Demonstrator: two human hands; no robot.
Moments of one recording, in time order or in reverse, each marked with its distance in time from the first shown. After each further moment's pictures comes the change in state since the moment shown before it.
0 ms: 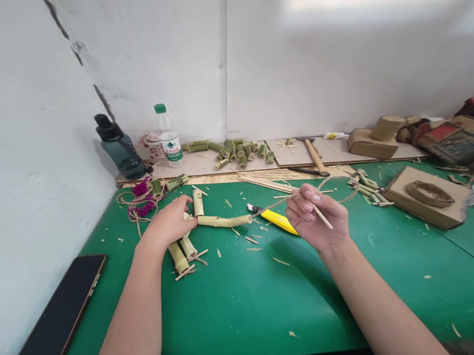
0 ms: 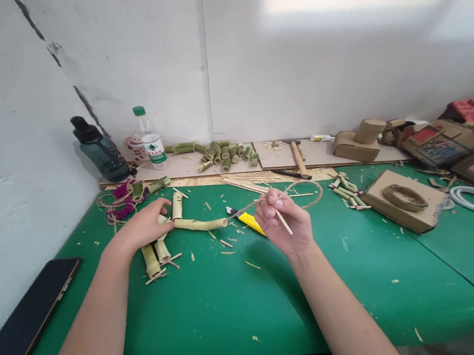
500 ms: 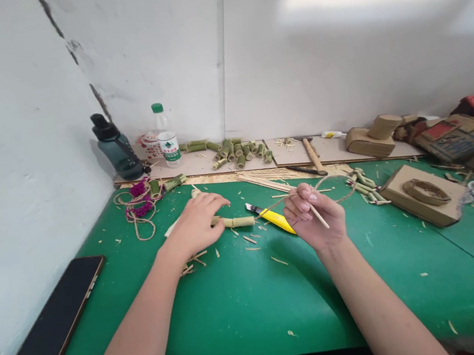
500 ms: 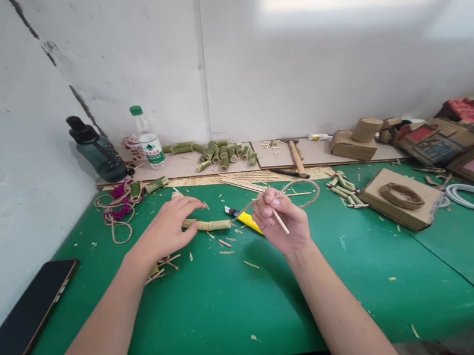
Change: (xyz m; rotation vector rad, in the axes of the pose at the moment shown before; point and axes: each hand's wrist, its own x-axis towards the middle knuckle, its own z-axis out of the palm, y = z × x) left_hand -0.012 0.053 0.023 0.011 0.150 0.544; right_hand 0.000 -0.001 0.003 -0.030 -0.026 -0.025
